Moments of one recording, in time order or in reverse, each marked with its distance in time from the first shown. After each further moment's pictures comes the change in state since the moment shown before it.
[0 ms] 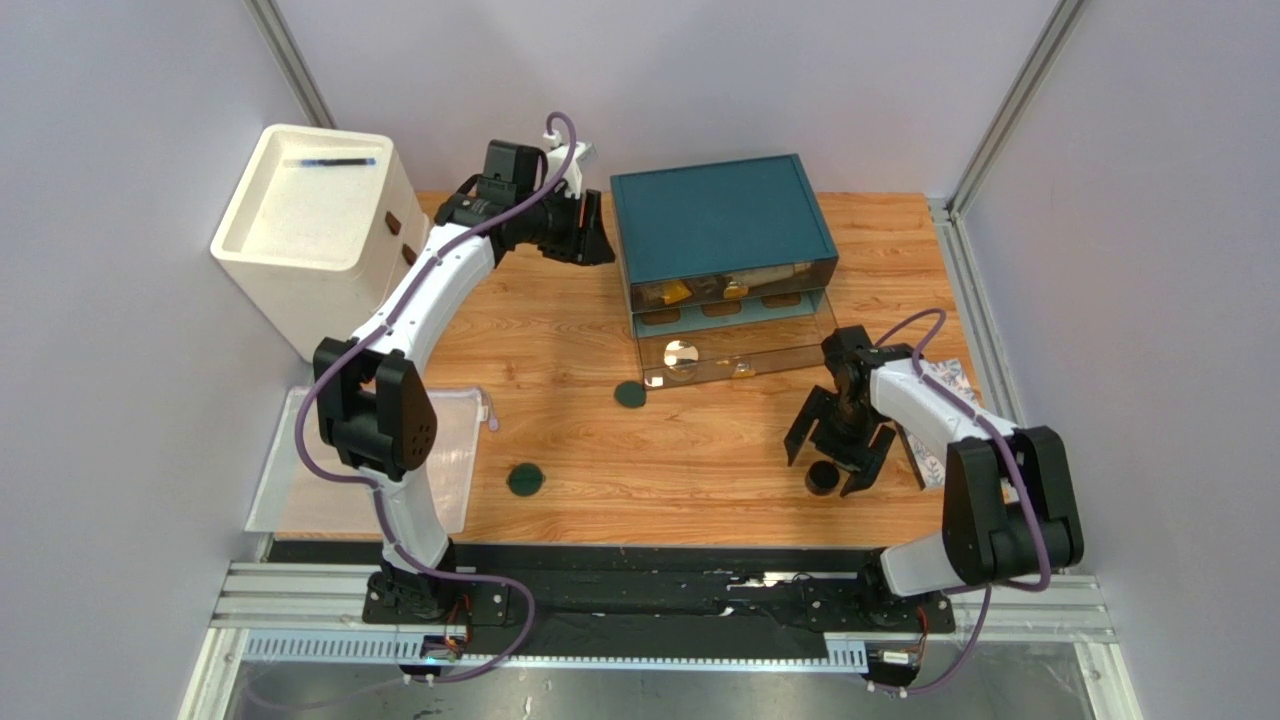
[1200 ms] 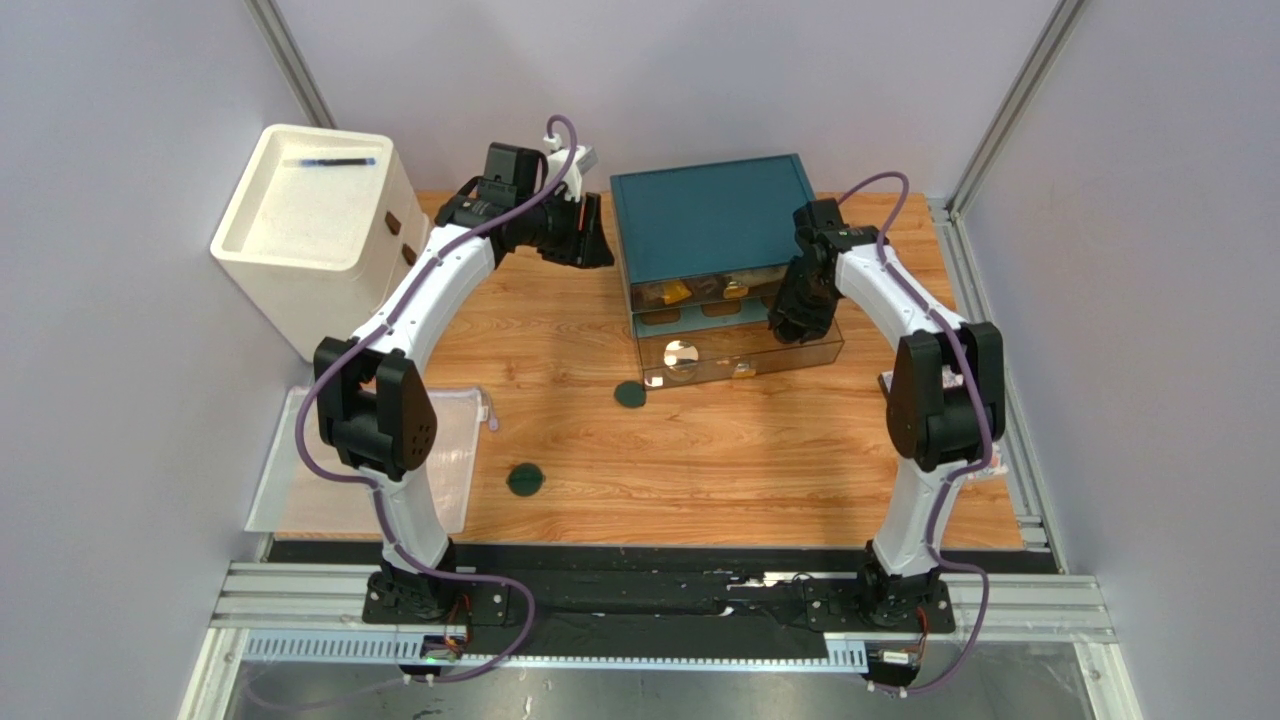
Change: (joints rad) left arm 0.000 0.000 -0.014 -0.005 -0.001 0.004; right arm 0.006 0.470 0.744 0.077 0.078 -0.167
